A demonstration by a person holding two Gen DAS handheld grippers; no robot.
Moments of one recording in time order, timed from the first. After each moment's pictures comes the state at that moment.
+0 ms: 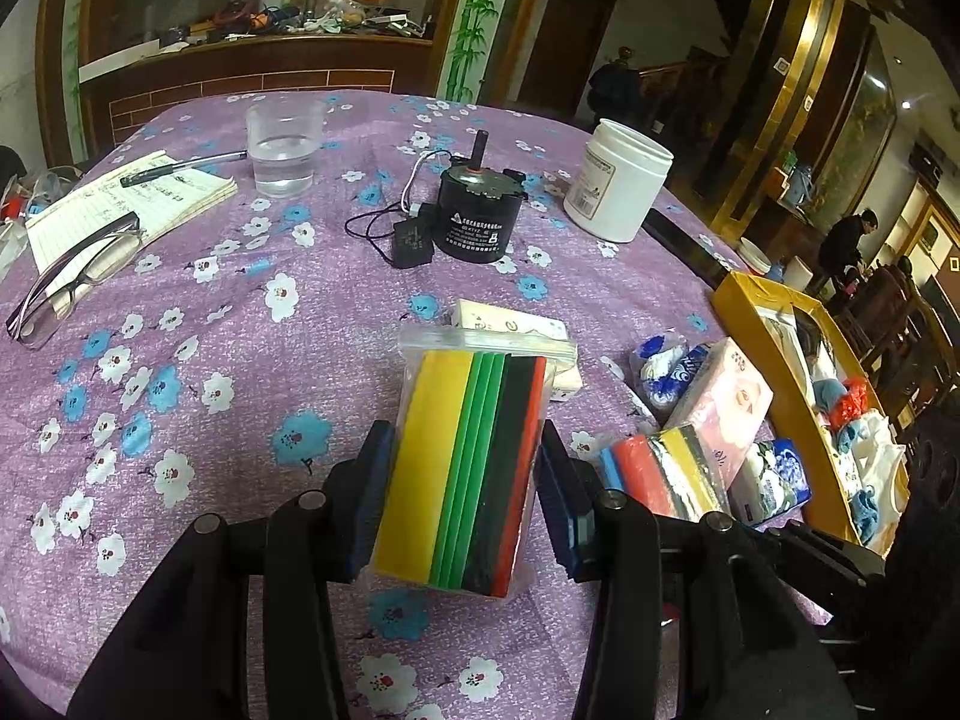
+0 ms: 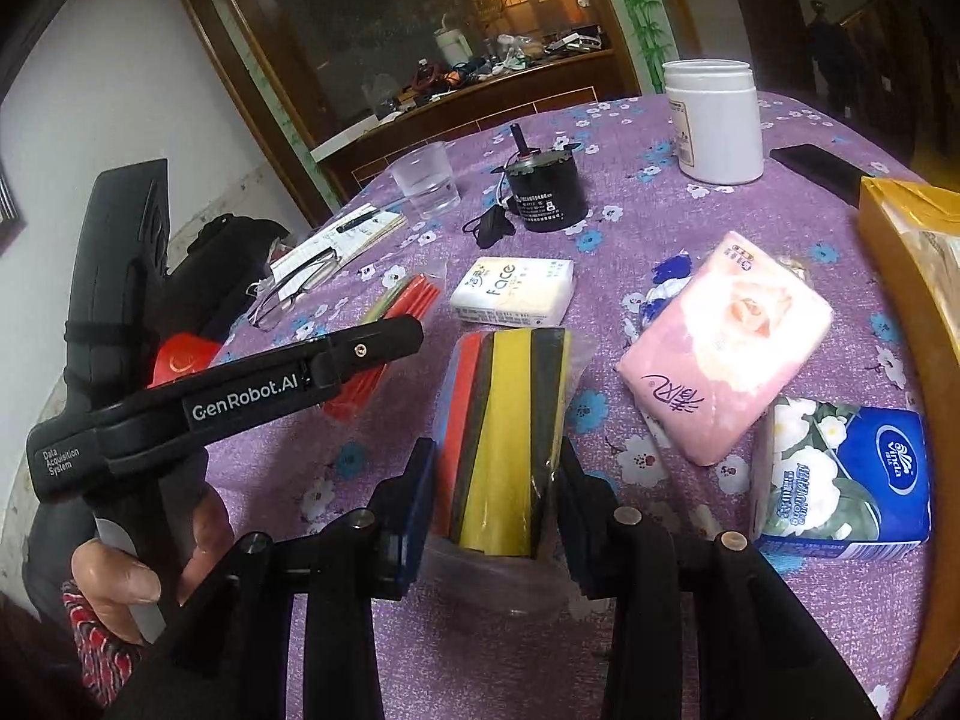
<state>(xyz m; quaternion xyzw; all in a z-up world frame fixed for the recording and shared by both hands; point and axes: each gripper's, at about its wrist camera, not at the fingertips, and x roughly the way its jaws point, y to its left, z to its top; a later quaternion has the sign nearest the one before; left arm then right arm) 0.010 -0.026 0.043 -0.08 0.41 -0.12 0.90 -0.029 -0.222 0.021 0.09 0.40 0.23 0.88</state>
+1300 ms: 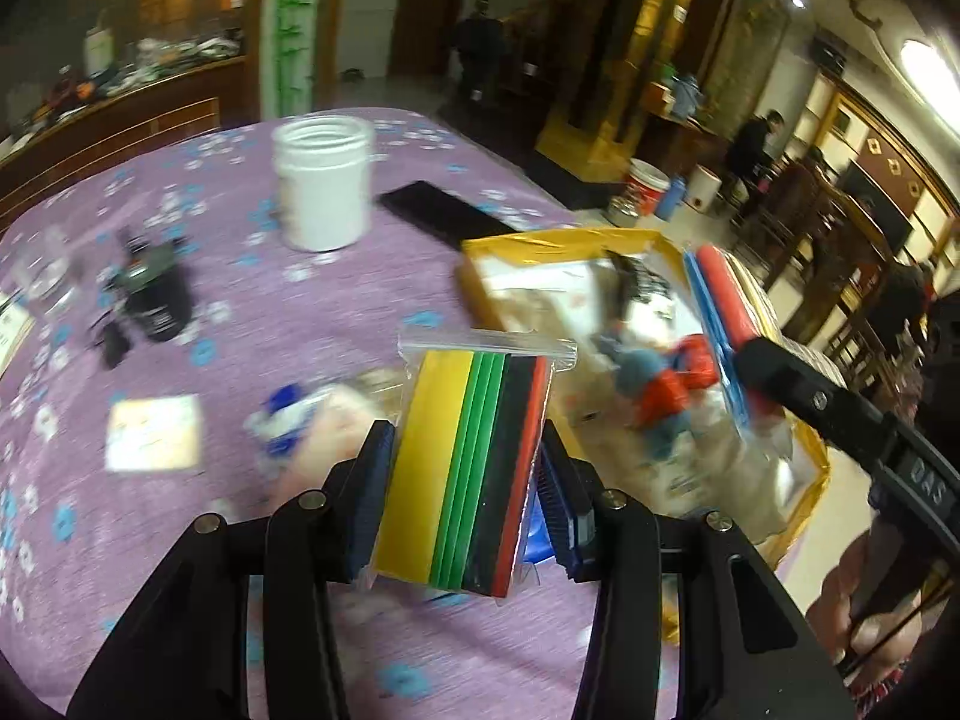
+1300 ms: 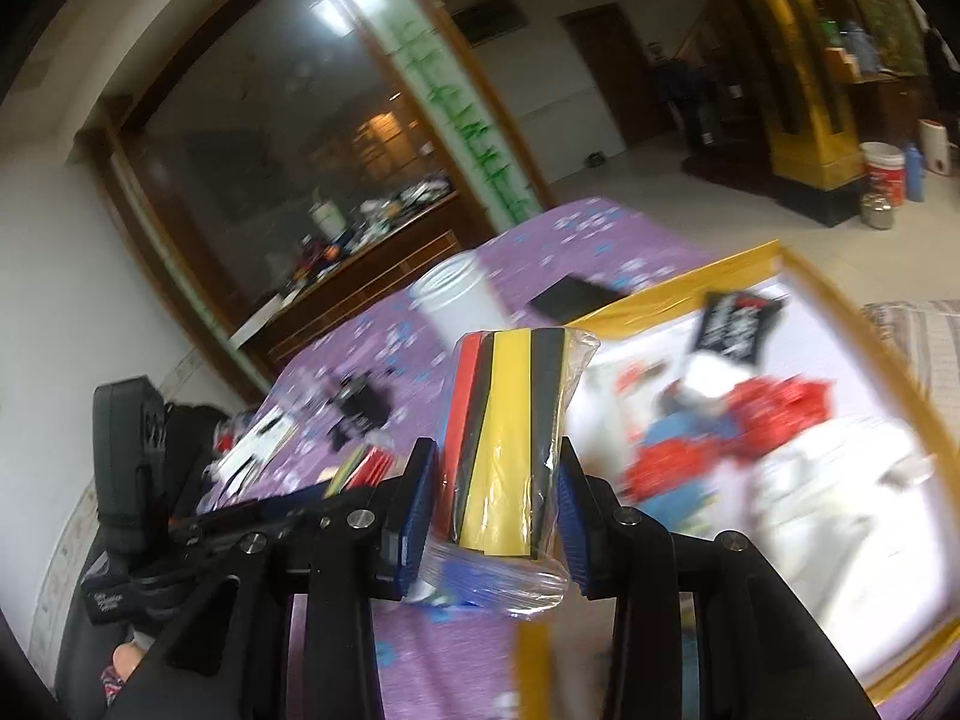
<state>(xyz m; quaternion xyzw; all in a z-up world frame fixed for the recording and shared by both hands) 0.003 -0.221 0.100 0.01 0.43 -0.26 0.87 -0.062 -0.443 0.102 0.23 0.29 0.08 0.93</state>
